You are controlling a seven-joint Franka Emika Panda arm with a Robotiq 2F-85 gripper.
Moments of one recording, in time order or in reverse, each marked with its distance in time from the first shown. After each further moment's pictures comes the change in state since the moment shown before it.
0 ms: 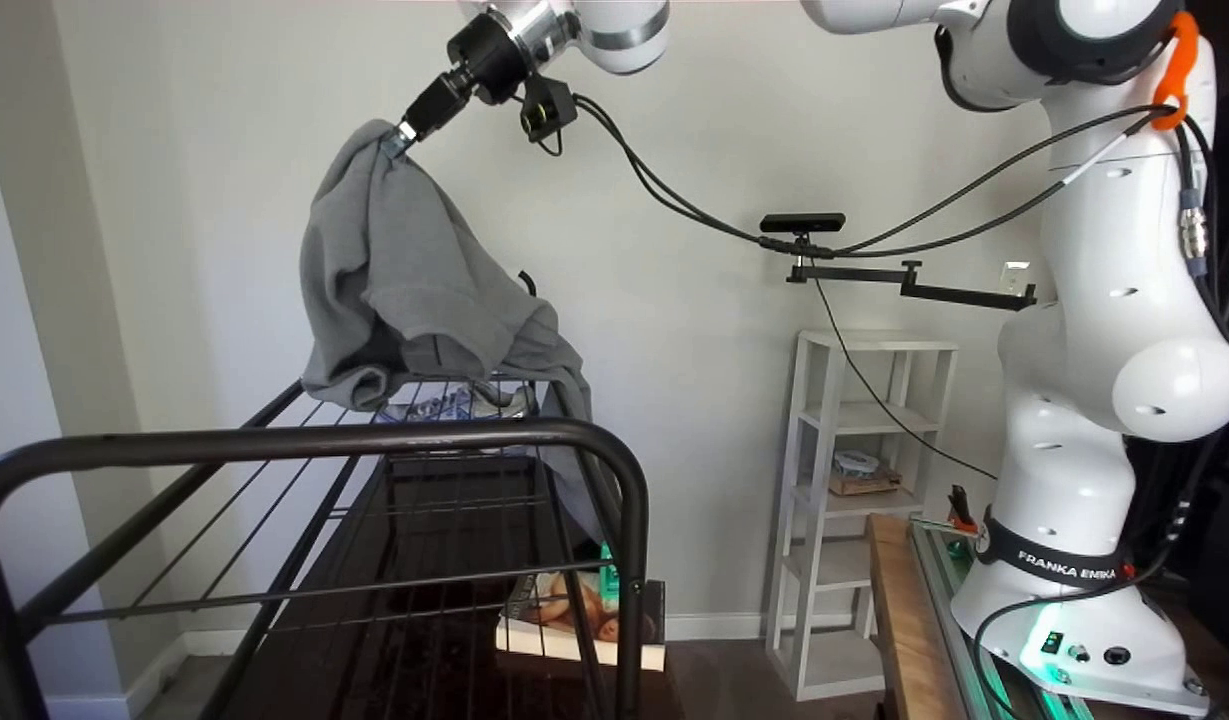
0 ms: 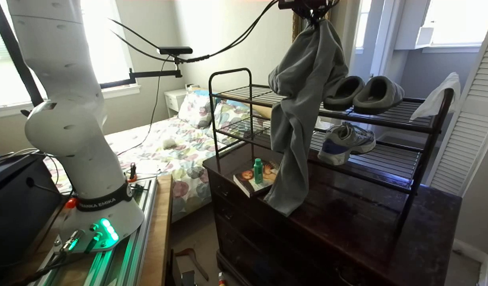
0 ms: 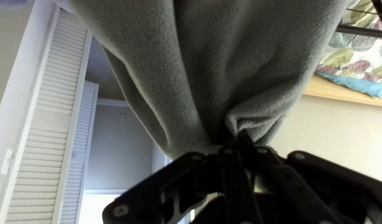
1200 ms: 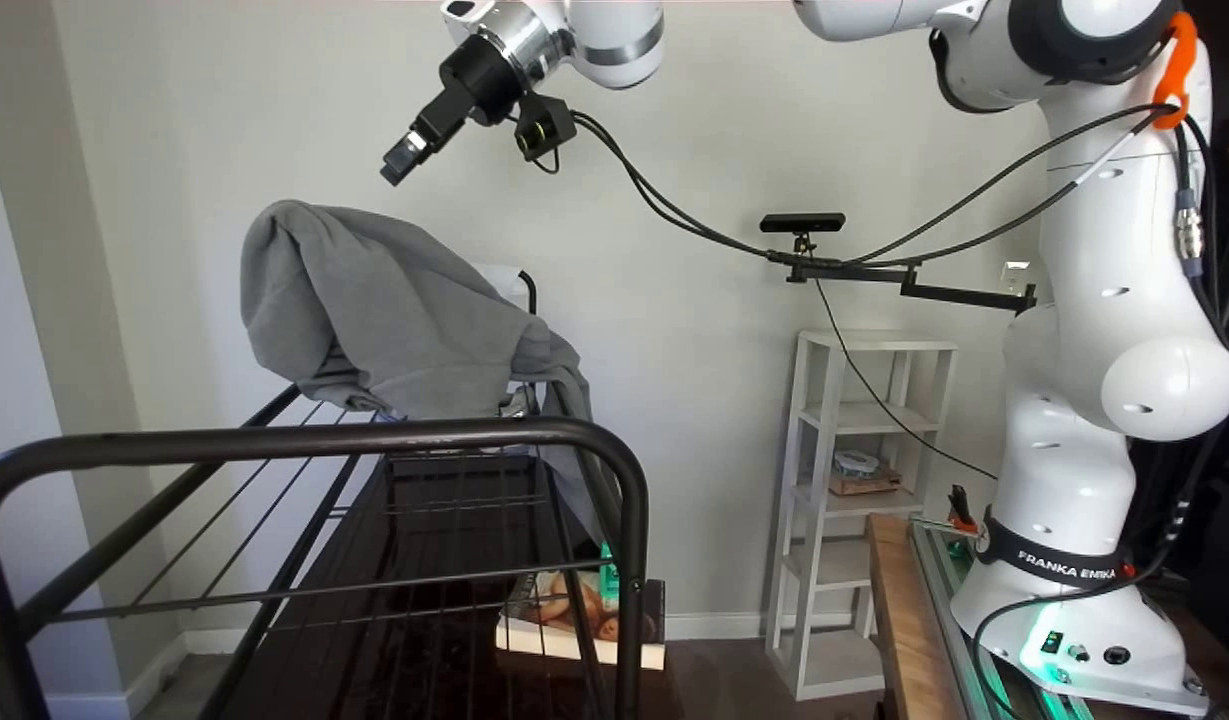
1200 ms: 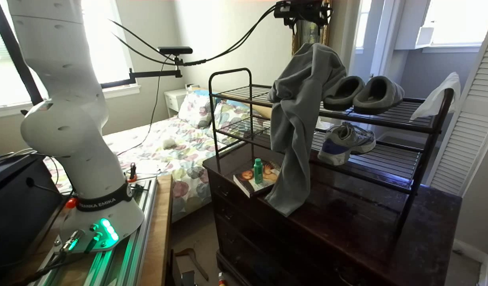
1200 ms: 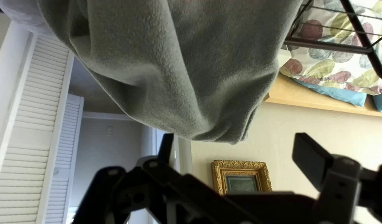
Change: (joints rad) arm -0.066 -0.005 0.096 -0.048 -0.009 -0.012 0.011
